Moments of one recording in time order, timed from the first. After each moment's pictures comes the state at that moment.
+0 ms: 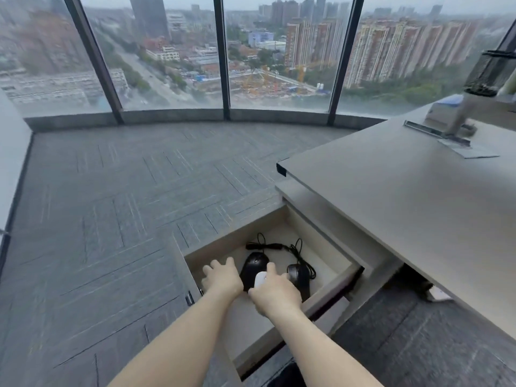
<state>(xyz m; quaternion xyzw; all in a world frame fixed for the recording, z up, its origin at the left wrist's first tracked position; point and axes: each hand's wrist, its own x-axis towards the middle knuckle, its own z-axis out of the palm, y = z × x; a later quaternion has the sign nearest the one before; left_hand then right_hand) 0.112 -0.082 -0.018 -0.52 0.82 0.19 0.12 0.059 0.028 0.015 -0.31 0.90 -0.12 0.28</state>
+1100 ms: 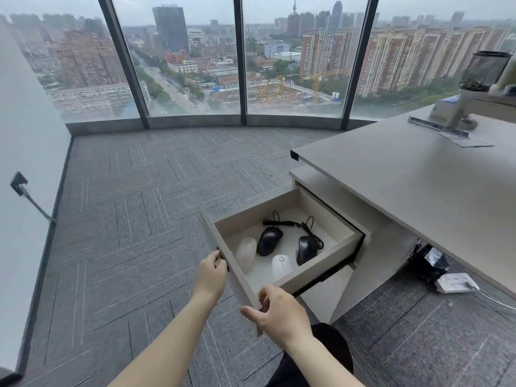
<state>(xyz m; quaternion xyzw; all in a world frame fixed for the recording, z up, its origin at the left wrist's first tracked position) 0.250 -0.034 -0.015 -0.52 0.71 0.43 -0.19 0.167 0.137 -0.001 -0.42 0.84 -0.28 0.22</state>
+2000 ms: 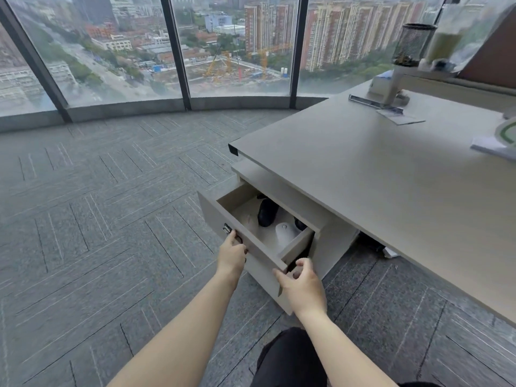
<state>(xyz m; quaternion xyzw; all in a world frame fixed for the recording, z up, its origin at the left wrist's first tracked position) 0.065 0.000 -0.019 -0.42 0.59 0.68 -0.12 0.025 0.172 -0.016 -0.10 0.88 -0.43 0.19</state>
